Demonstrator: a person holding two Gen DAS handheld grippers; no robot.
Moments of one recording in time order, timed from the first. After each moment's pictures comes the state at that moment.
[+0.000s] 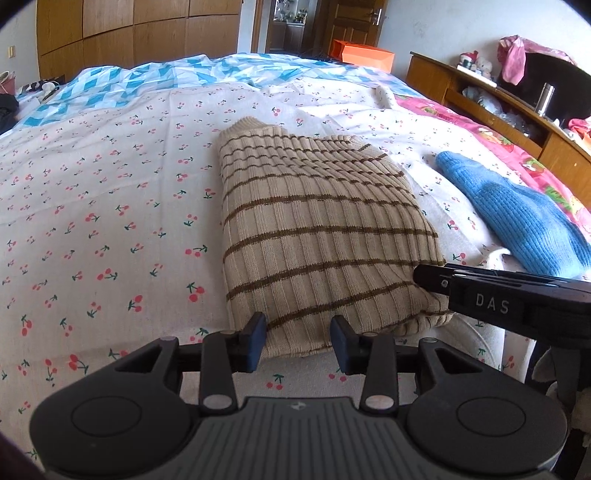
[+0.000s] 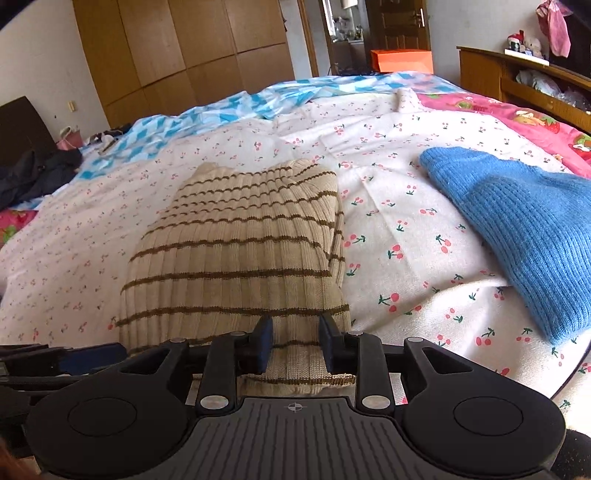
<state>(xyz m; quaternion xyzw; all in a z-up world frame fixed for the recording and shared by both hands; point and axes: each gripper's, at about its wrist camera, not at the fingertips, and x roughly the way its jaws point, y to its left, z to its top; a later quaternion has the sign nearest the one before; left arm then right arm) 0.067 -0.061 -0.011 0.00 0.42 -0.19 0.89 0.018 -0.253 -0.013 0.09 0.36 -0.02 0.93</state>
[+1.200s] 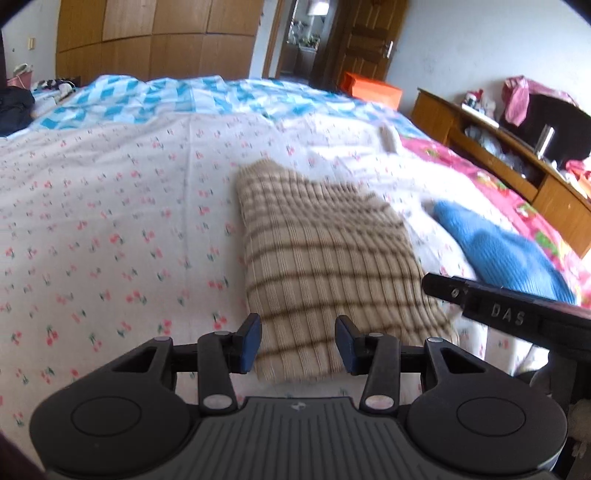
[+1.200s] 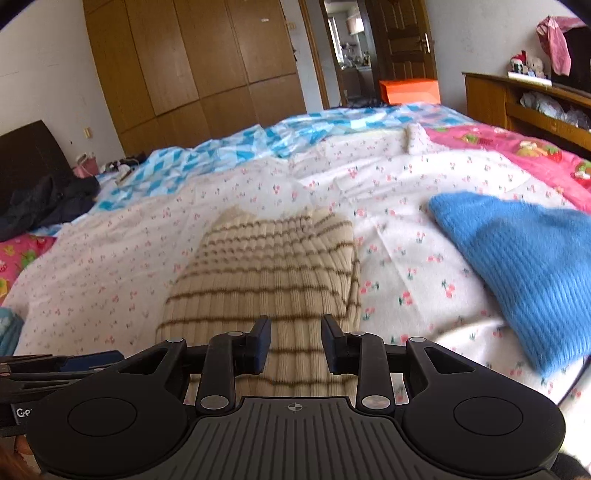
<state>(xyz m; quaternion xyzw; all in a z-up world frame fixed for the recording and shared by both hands) 0.070 -0.034 0.025 -0.05 0.38 -0.18 0.91 0.031 -0.256 0.032 0.10 0.30 -0.01 0.95</state>
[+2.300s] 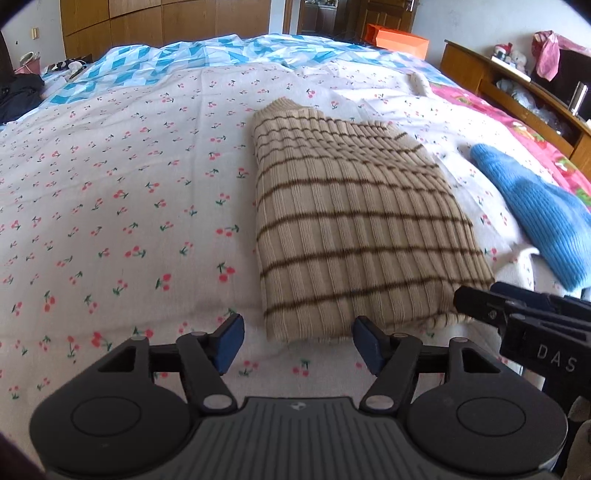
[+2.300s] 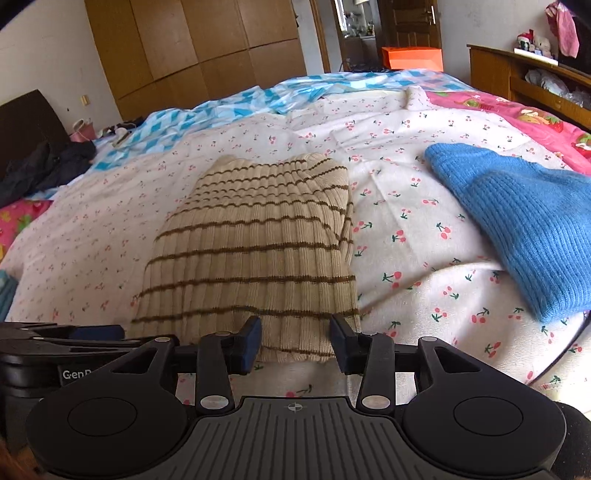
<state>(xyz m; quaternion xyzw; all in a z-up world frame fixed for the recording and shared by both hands) 0.067 -0.058 -0.012 0.01 0.45 -0.13 0.88 -0.002 -0.252 0.001 0.09 0.37 0.00 0.92</state>
